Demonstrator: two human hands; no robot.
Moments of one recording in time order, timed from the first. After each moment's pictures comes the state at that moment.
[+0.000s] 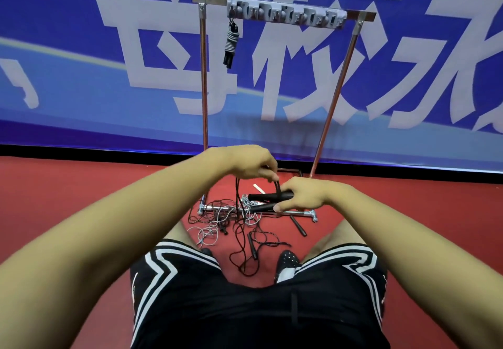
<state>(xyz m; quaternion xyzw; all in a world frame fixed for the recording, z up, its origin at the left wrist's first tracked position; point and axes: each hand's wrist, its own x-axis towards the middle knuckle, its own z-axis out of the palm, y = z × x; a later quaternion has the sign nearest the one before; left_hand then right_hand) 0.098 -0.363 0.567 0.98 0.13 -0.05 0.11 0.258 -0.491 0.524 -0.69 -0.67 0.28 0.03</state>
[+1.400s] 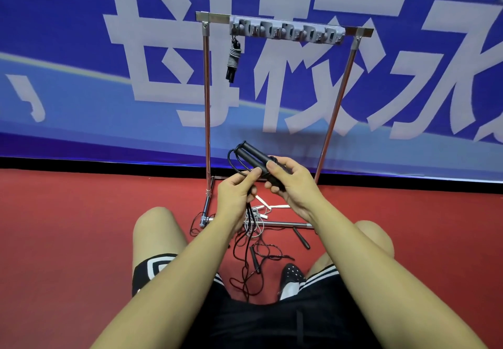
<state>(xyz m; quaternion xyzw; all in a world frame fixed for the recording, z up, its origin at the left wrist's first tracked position) 0.081 -0.409 0.490 0.46 0.29 0.48 0.69 0.201 -0.479 0.536 -0.50 -0.35 0.43 0.66</state>
